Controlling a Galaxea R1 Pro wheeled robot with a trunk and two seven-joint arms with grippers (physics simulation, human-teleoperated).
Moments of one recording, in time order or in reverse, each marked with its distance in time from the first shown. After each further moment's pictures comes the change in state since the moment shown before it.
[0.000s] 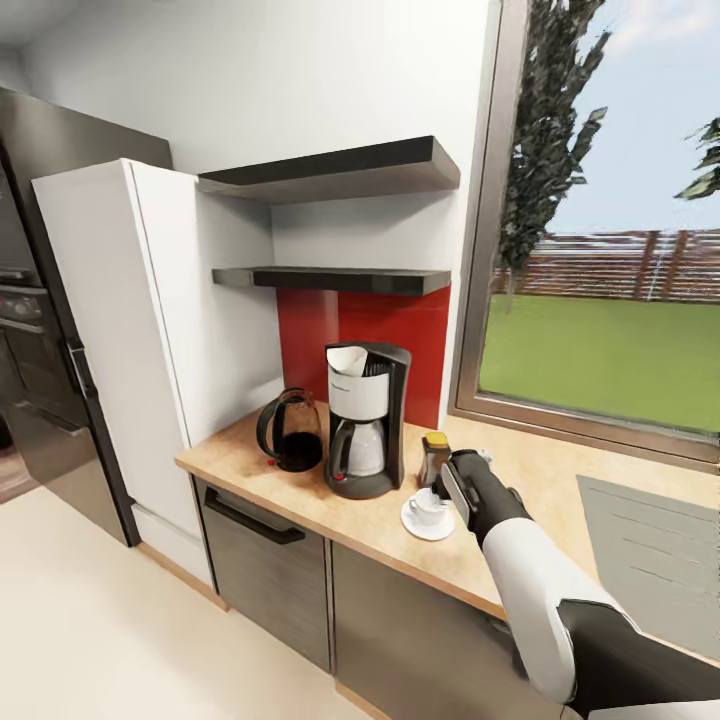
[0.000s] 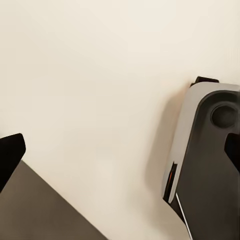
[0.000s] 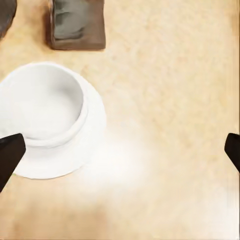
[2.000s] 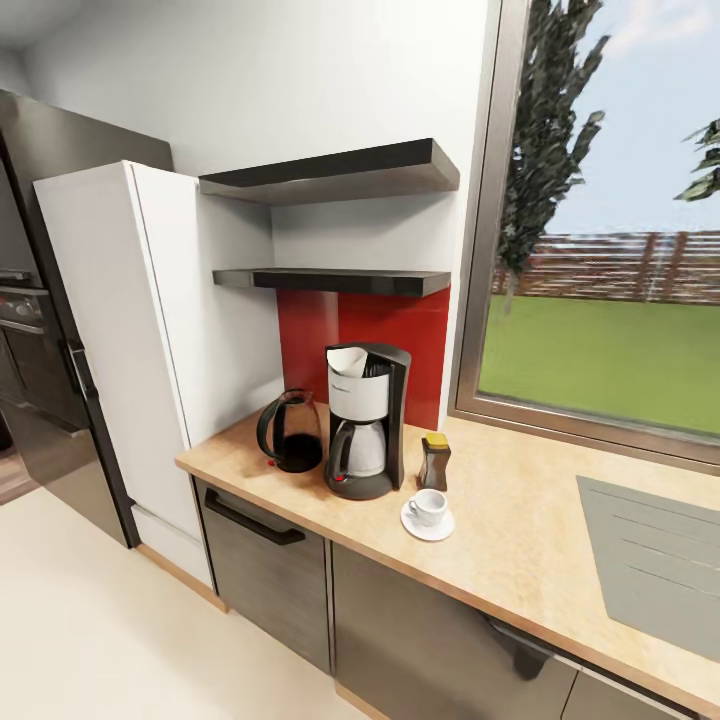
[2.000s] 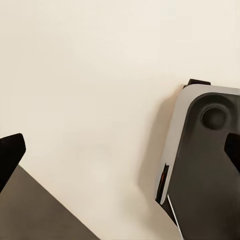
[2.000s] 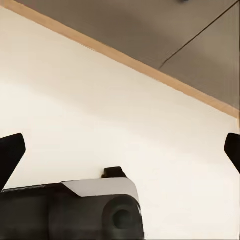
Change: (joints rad) left arm 0.000 -0.015 0.005 -0.001 -0.001 -0.006 -0.002; right arm 0.709 0.016 -0.002 0.508 0.016 -0.965 -0.102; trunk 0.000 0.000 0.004
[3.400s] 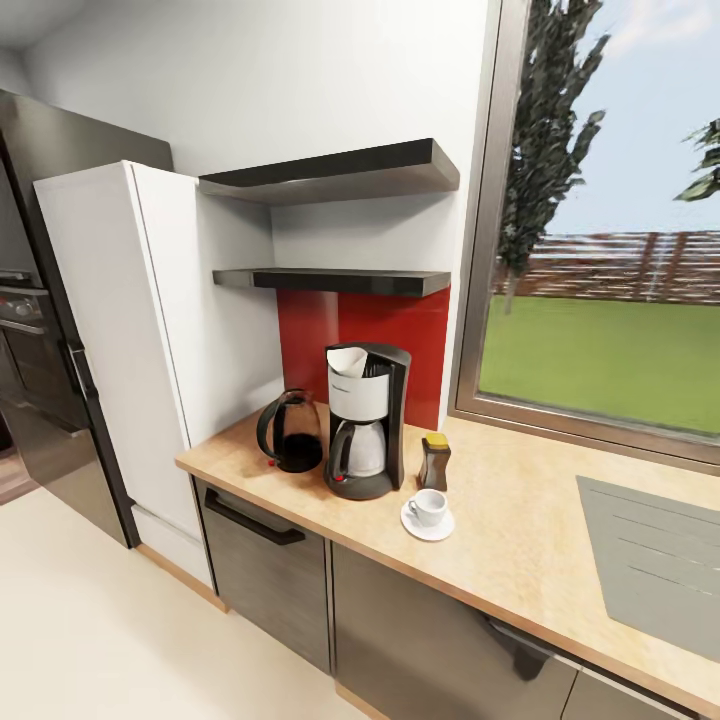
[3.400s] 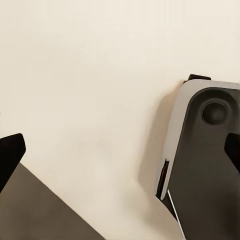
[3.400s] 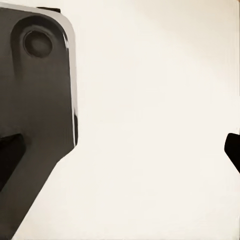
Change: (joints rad) left arm 0.001 0.000 -0.004 0.005 0.000 0.009 0.000; right arm 0.239 -0.177 0.002 0.003 0.006 0.224 0.103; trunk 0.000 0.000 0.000
